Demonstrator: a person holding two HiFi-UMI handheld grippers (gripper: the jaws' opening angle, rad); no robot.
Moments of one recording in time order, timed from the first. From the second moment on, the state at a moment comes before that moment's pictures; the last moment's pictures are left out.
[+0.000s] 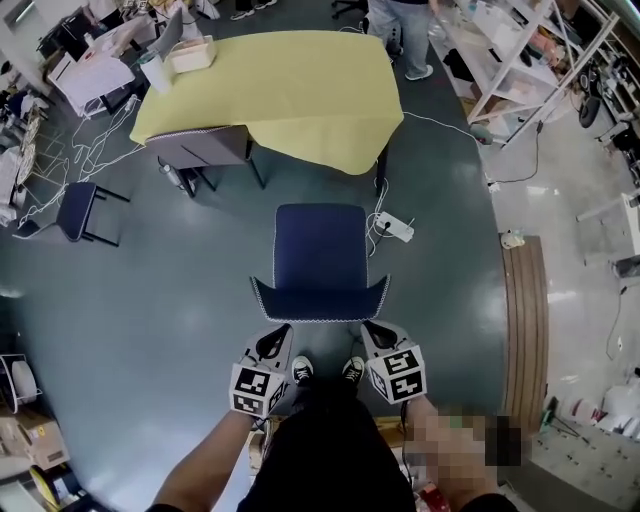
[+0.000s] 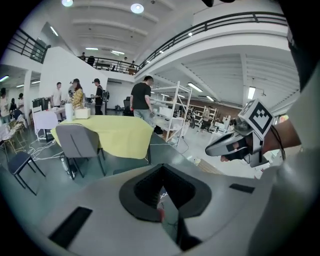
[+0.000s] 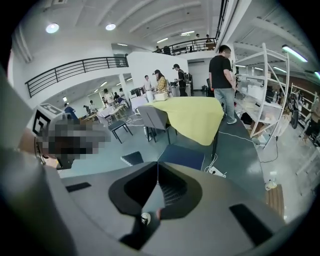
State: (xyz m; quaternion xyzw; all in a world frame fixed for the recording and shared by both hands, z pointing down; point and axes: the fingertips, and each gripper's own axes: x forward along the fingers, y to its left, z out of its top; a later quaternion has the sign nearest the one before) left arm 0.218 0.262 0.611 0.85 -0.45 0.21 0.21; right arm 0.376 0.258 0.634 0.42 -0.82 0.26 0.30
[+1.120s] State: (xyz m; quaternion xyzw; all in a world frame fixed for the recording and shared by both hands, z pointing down) left arm 0.231 0.248 0.769 0.83 -0.30 0.46 0.09; right arm 0.337 0.244 0.774 0.24 -0.81 0.11 0.52
